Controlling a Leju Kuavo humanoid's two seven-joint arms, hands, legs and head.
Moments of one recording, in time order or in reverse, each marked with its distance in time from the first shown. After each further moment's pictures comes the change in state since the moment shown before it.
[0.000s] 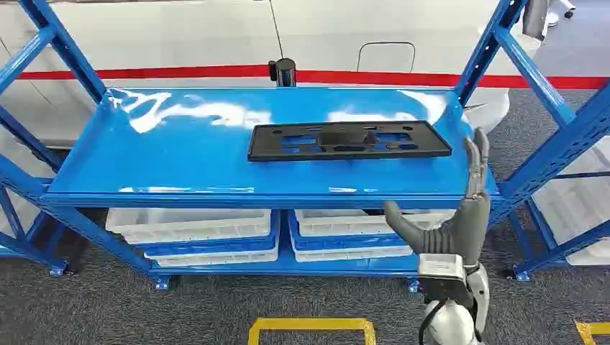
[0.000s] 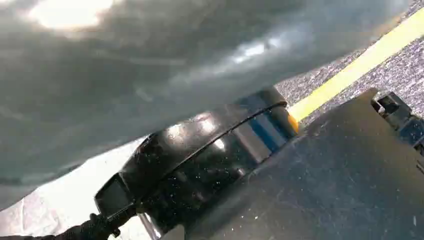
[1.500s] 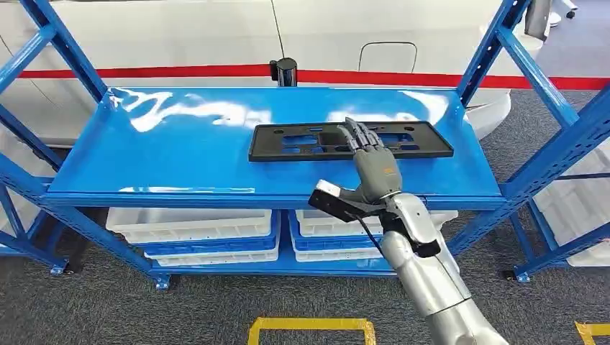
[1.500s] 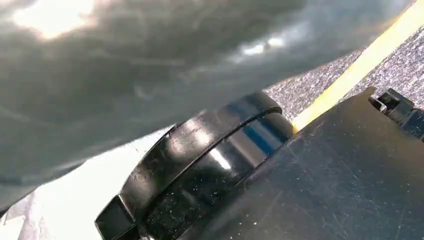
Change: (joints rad) left arm -0.027 0.012 -0.015 0.008 -0.138 -0.016 0.024; right arm -0.434 -0.051 0.178 0.605 0.440 0.306 0.298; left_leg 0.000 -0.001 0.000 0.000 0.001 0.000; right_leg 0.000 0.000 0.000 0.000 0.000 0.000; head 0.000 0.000
